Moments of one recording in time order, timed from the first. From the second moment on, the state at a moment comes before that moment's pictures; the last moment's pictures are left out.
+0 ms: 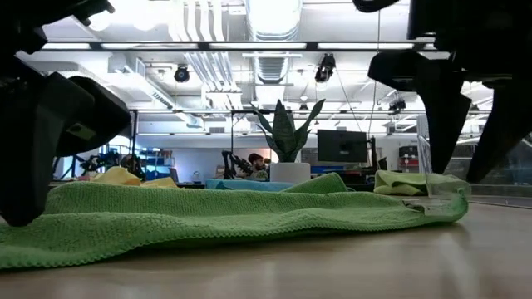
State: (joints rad) left arm -0.72 1.81 0.94 0.07 -0.17 -0.57; right arm 0.60 1.85 1.21 -0.81 0.29 0.02
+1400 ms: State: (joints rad) left arm -0.72 1.81 0.95 0.06 -0.22 -0.59; right arm 0.48 1.82 1.23 -0.75 0.29 0.09
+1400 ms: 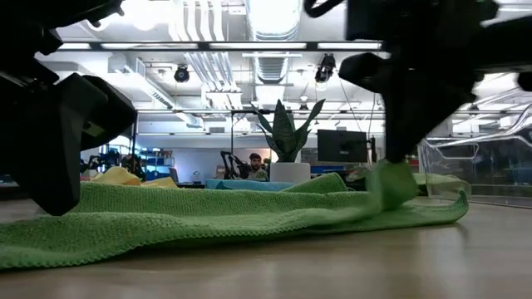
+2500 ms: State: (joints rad) left arm -0.75 1.83 0.95 0.00 -0.26 -0.64; right arm 0.43 1.82 1.30 -0.79 0.25 0.17
